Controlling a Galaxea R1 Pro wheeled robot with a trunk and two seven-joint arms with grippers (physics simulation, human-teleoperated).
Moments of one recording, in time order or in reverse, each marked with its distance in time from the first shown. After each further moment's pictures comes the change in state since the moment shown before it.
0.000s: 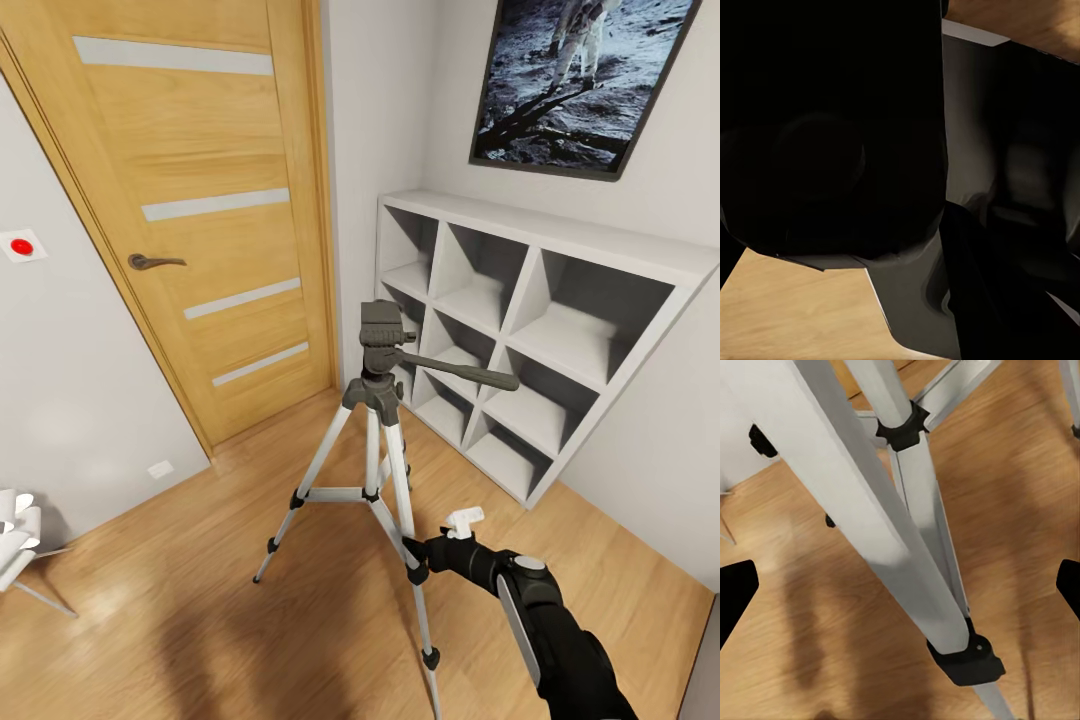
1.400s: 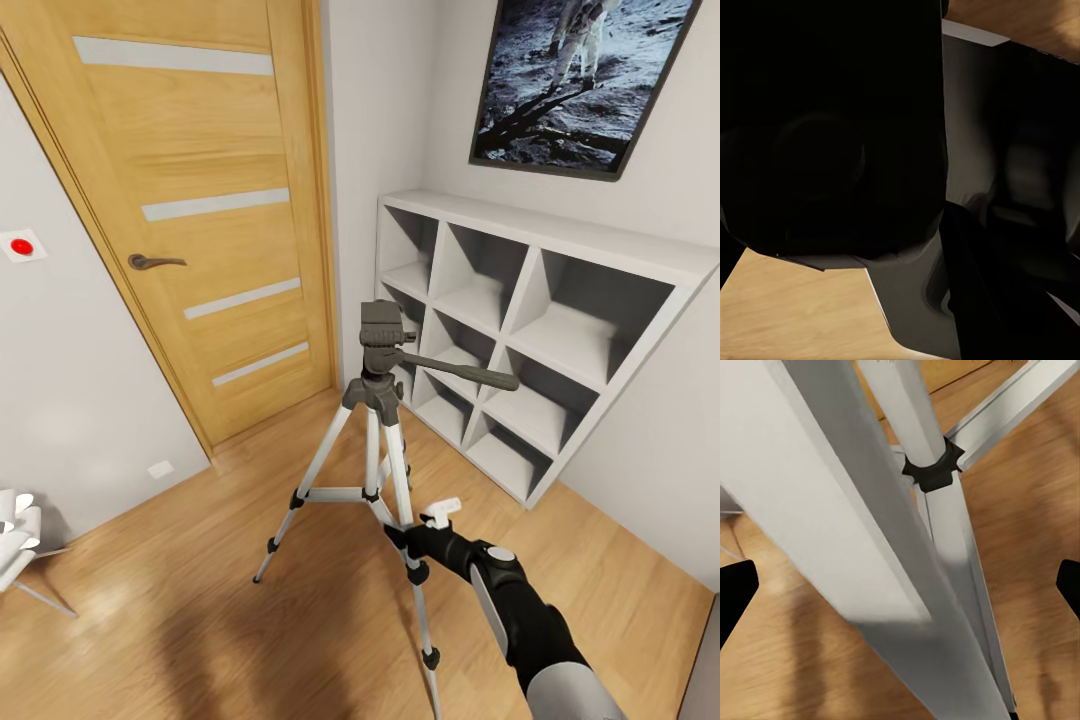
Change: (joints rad) left arm 0.000 0.000 0.000 0.000 0.000 0.000 0.000; right arm -0.138 0.041 0.002 0.305 0.001 -0.245 -0.003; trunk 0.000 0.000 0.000
